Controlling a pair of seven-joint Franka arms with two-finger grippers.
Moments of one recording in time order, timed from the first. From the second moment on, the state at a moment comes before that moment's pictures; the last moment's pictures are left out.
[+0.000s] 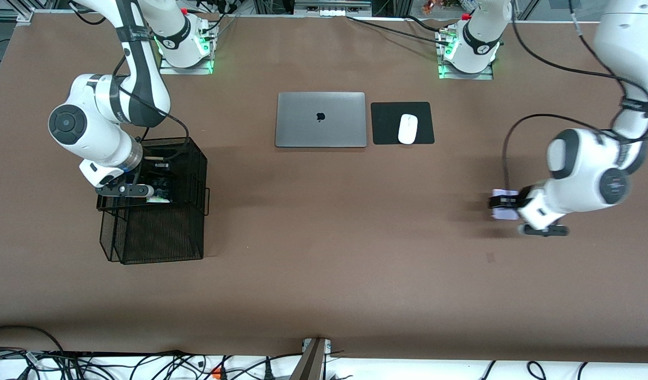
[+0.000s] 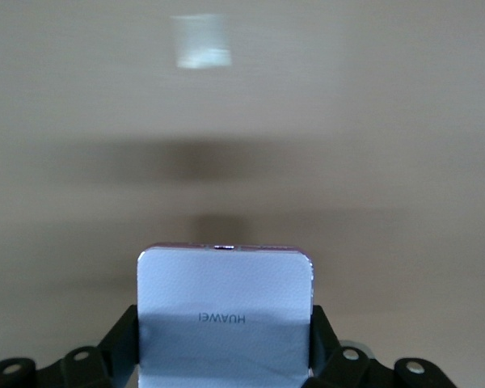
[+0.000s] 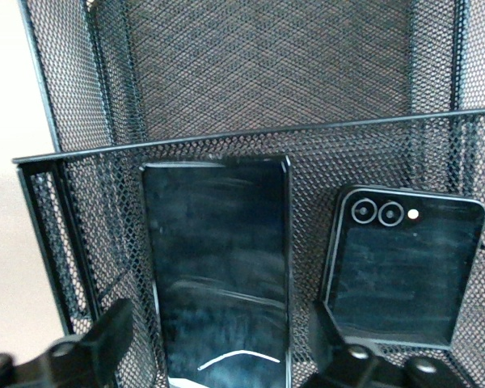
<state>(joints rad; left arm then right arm) 0.33 0.52 -0.40 -1.86 0.10 2.17 -0.13 0.92 0.28 -0.82 -2.09 0.24 2.19 -0.02</state>
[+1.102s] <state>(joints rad) -0.57 0.82 -0.16 -1.44 0.10 2.27 -0.93 0.86 0.26 -0.85 -1.77 0.24 1.84 0.04</state>
